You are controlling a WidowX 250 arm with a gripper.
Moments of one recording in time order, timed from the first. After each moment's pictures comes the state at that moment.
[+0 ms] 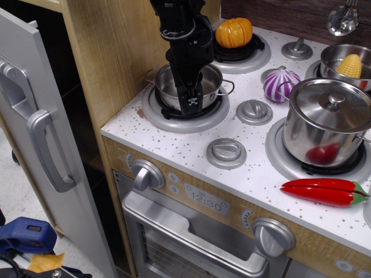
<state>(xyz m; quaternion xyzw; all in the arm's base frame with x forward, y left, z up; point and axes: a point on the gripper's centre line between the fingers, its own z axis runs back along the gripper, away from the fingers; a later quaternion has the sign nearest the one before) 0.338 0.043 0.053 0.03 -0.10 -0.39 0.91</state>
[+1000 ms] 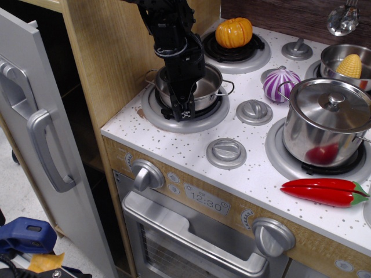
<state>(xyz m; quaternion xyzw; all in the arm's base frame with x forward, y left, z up) 0.341 0.048 0.025 0.02 -0.11 -0.41 0.91</state>
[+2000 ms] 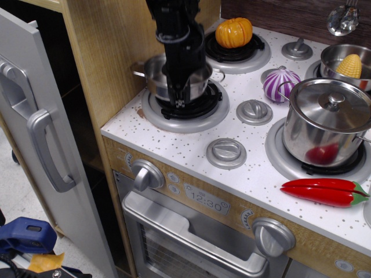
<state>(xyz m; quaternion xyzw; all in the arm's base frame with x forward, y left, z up) 0.345 0.051 0.053 0.05 -0.08 -0.46 0.88</state>
